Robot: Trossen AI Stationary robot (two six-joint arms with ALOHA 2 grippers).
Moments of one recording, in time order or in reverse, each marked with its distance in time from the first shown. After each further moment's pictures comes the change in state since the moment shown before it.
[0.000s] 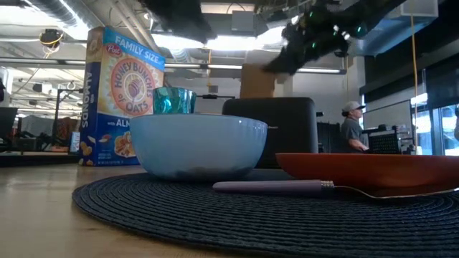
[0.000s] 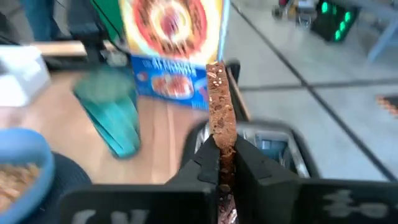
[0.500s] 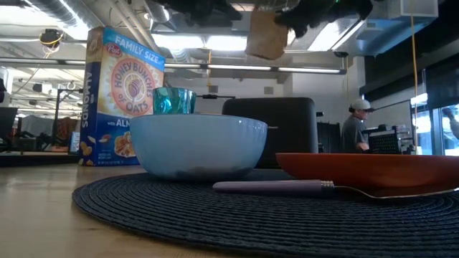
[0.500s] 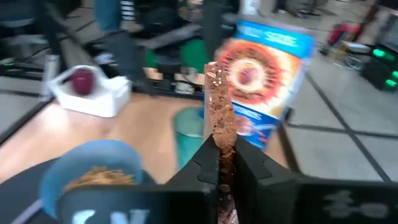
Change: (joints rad) left arm 0.047 0.085 -0.001 0.363 0.221 0.113; right arm 0.162 -0.220 0.046 -0.205 -0.080 -0.025
